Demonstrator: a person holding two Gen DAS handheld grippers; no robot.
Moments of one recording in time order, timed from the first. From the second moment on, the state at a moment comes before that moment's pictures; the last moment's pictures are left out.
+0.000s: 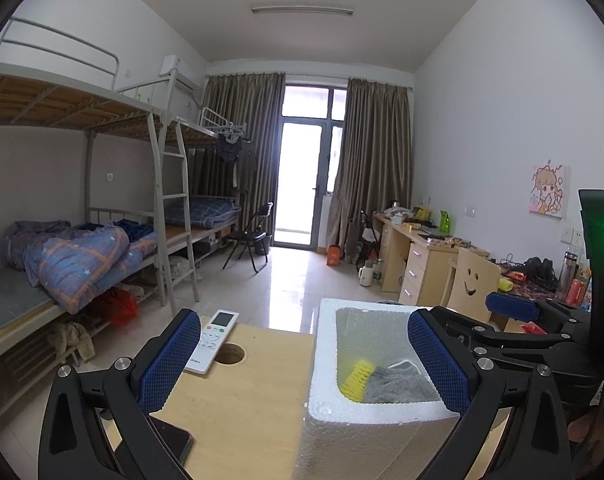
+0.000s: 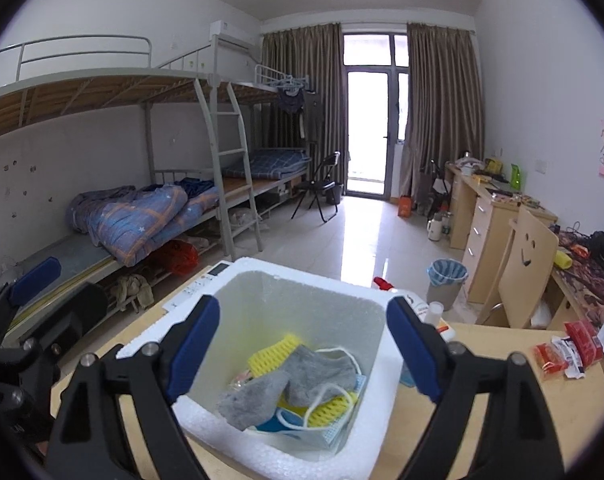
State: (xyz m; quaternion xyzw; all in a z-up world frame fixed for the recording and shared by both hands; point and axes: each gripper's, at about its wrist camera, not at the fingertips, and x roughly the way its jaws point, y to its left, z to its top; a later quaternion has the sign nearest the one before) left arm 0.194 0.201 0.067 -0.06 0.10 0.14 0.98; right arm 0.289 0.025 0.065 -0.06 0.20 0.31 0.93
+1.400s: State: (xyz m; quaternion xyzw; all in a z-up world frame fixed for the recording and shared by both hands) left arm 0.100 0.075 0.105 -0.03 0.07 0.07 0.99; right arm 0.189 -0.113 0.105 0.00 0.14 0.22 0.97
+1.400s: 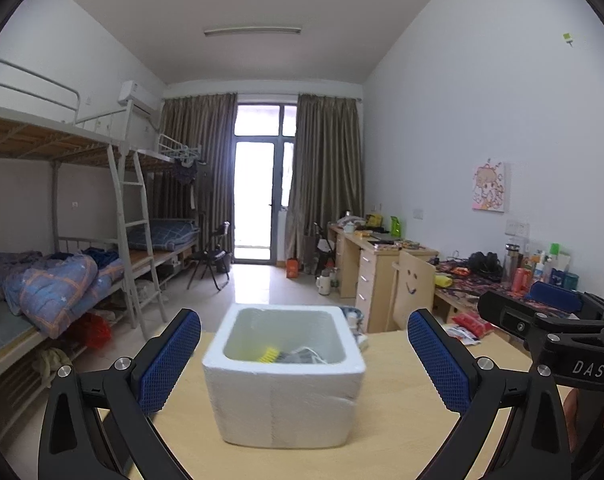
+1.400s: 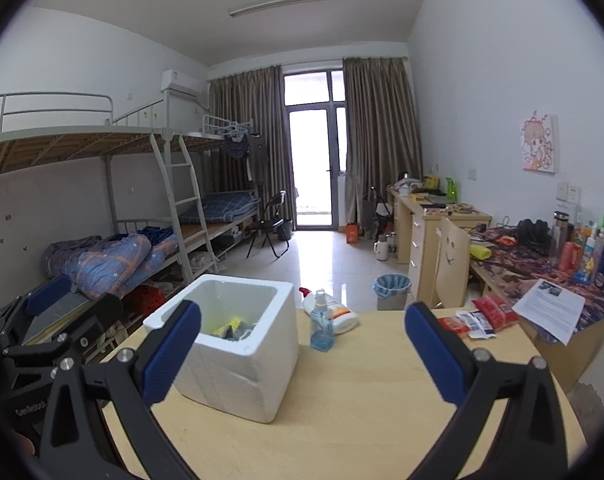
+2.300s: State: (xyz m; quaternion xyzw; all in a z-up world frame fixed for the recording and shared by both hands) left arm 0.019 0.026 0.061 -0.03 0.06 0.07 1.00; right arm 0.112 -0.168 0.066 0.02 0.10 0.23 0.97
